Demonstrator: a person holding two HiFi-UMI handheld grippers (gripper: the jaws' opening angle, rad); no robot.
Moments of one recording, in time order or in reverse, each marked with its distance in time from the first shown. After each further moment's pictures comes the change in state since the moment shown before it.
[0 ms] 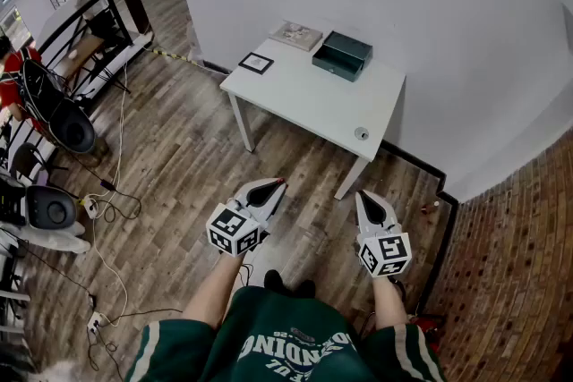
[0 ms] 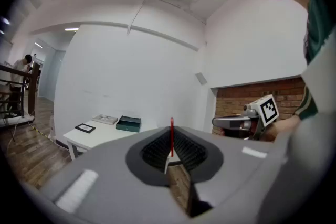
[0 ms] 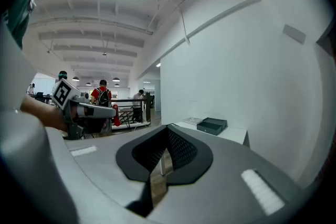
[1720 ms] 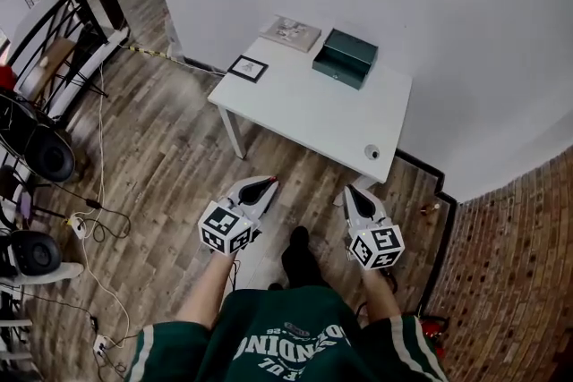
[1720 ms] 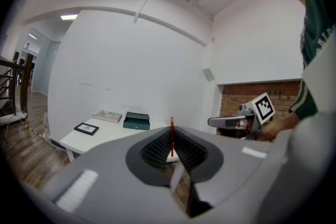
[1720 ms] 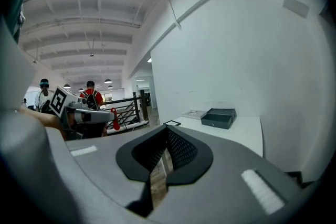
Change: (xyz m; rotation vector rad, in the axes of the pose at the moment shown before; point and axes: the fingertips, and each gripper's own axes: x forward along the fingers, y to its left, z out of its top) left arm 0.072 0.165 -0.010 -0.013 0.057 -0.053; right arm 0.184 -0.015 -0.025 0.125 0.062 -0.029
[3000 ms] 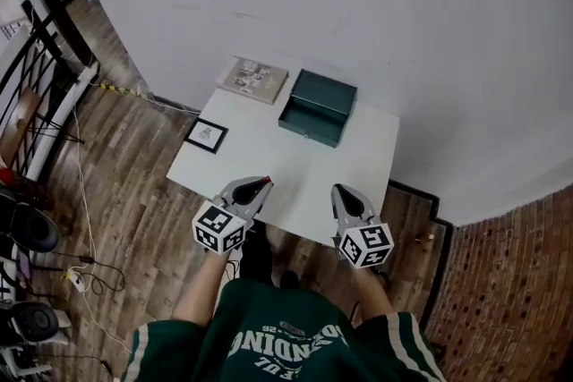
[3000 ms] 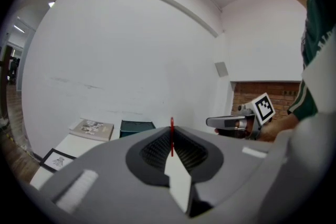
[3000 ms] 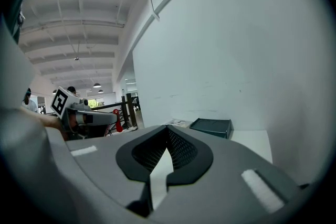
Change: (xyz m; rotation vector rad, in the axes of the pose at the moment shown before) left arm 0.261 0.155 0.068 0.011 0.056 -0.092; right arm 0.213 -0.191 0.067 0.059 -0.016 -0.067
